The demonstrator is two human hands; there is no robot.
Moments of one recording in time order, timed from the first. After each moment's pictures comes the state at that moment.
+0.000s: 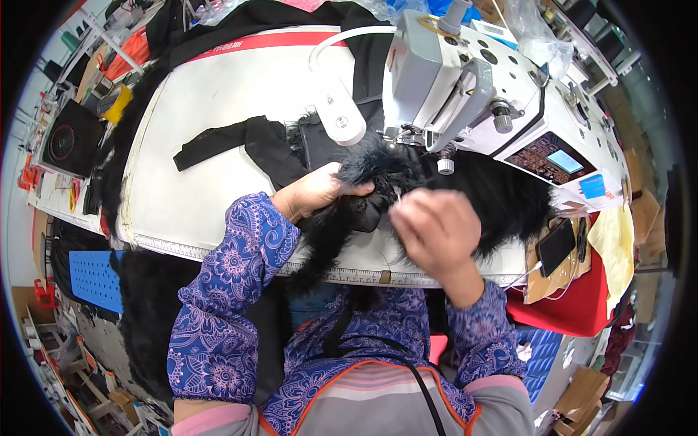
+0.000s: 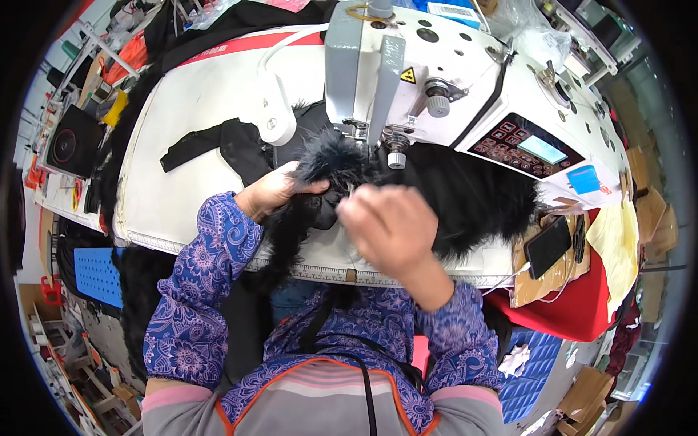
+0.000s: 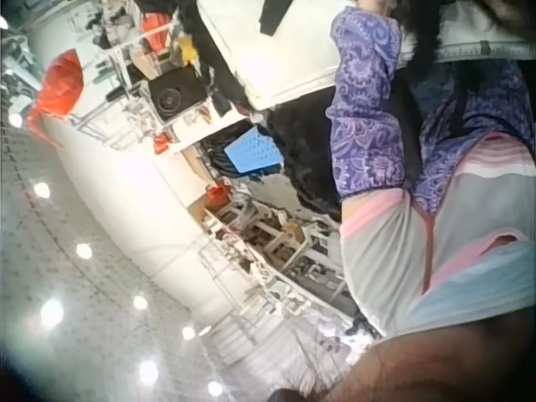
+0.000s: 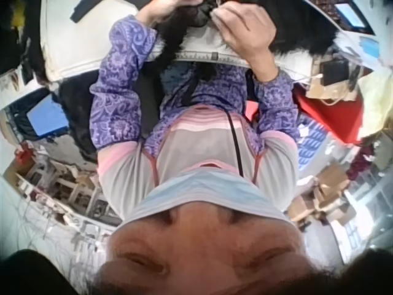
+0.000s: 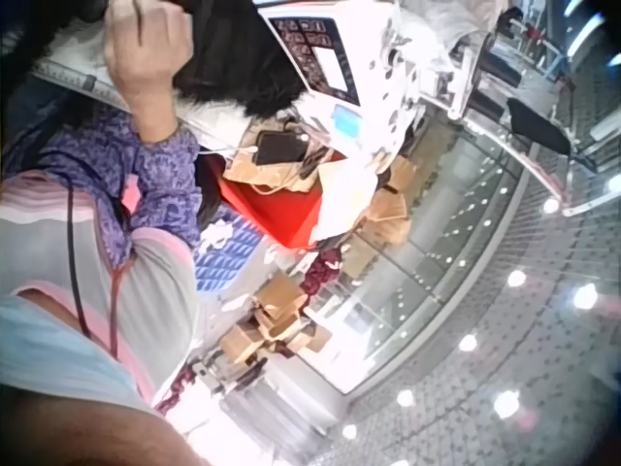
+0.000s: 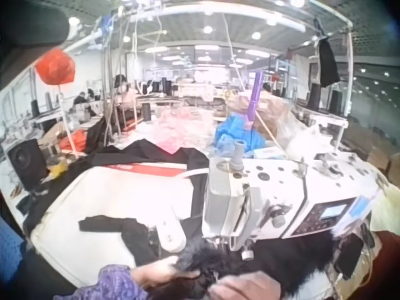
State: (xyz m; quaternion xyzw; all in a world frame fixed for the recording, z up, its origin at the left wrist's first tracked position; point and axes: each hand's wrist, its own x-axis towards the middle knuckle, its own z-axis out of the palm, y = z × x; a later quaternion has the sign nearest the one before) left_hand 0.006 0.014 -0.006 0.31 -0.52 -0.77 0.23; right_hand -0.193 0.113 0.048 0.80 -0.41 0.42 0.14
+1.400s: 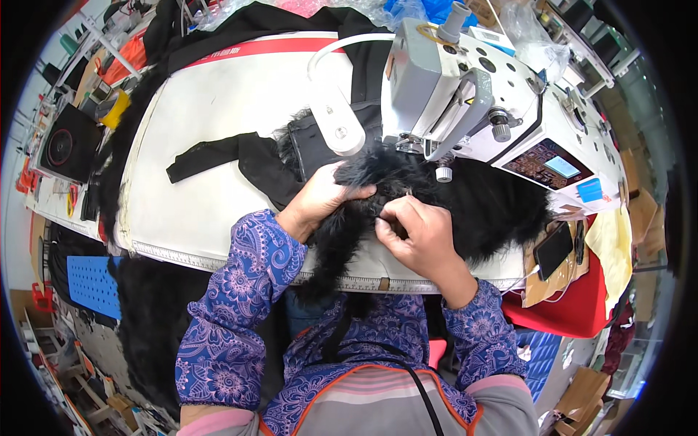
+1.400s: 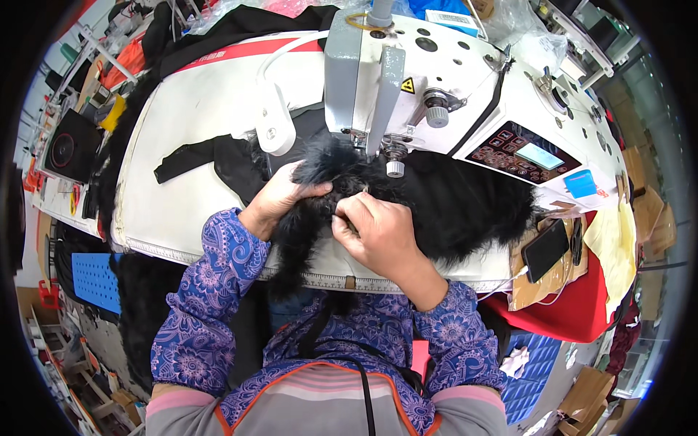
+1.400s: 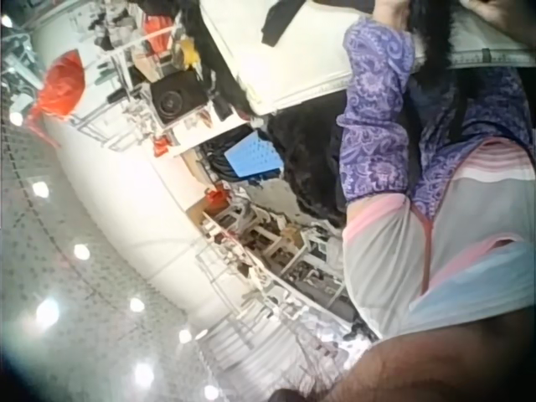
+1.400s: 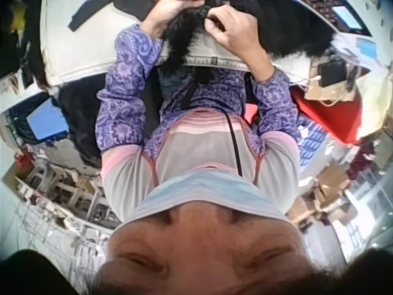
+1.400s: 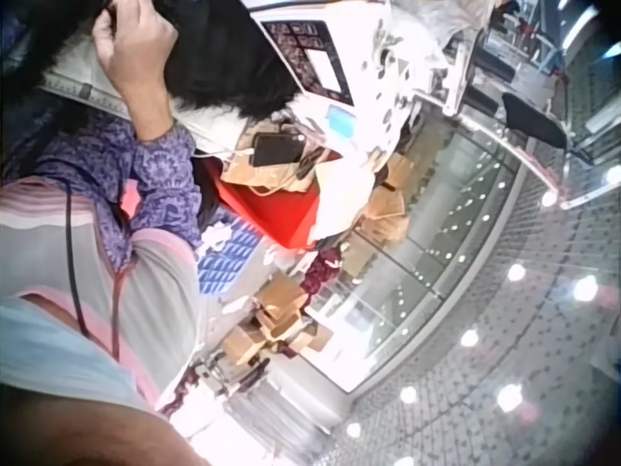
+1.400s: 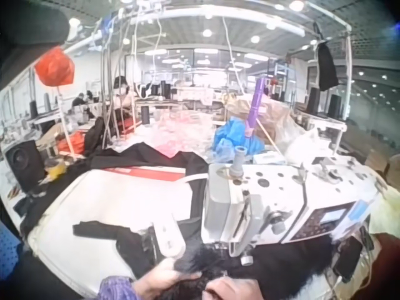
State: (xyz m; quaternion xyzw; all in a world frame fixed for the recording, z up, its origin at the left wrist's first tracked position) left_hand -0.008 0.022 -0.001 0.32 -0.50 -0.73 0.34; right_hand -0.189 0.104 0.022 0.80 -0.45 0.38 -0.06
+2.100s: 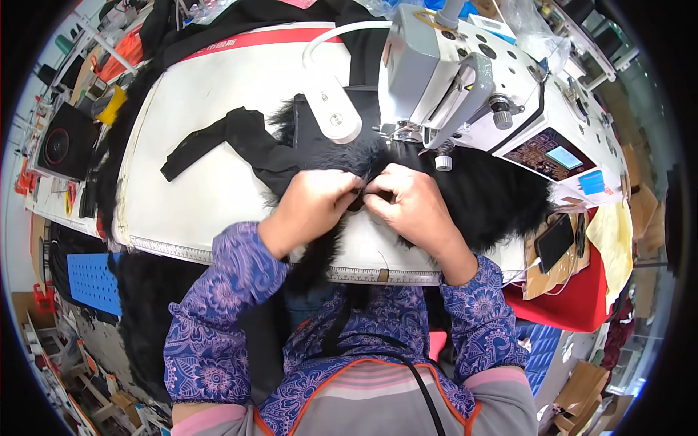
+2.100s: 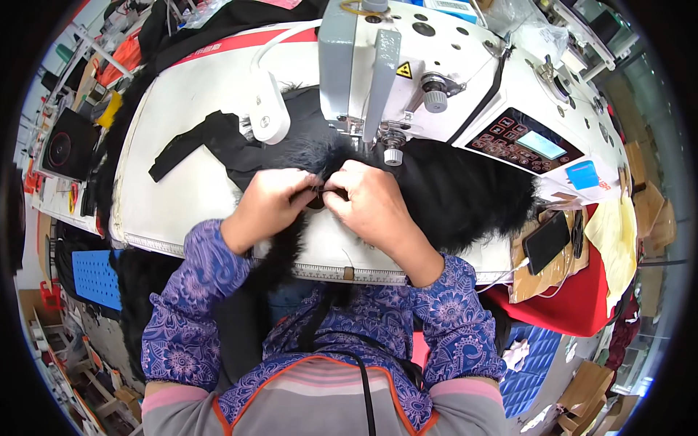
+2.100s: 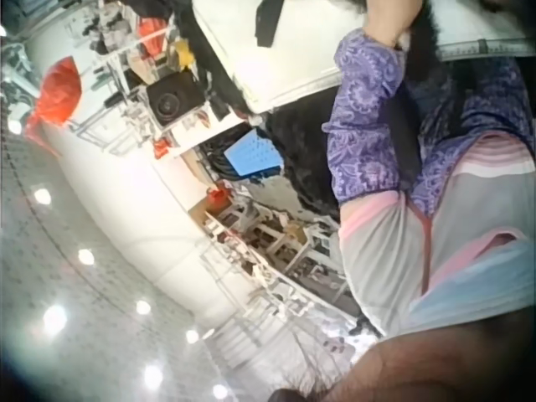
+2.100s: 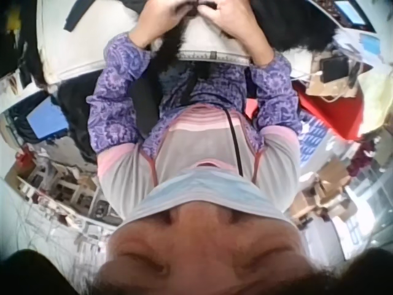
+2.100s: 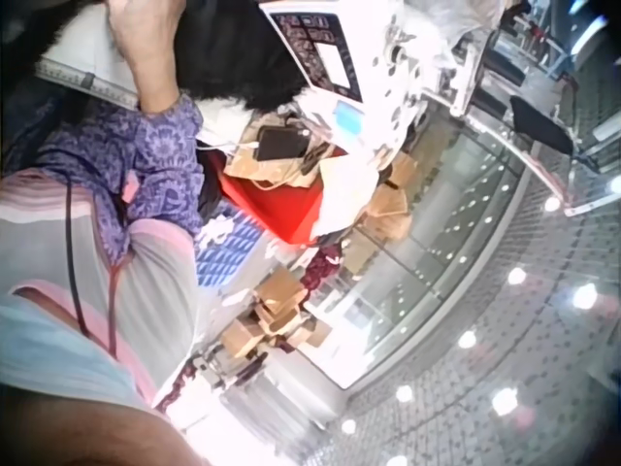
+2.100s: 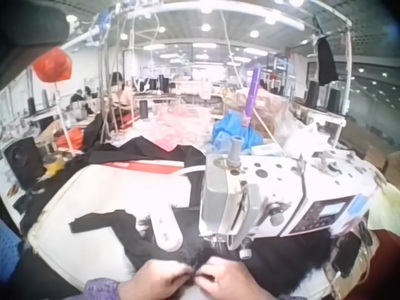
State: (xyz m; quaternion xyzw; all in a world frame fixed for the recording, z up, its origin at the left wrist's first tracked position) left_hand 0.011 0.043 0.014 0.31 -0.87 -0.22 0.30; right_hand -0.182 0.078 0.031 0.78 -0.52 0.31 -0.18
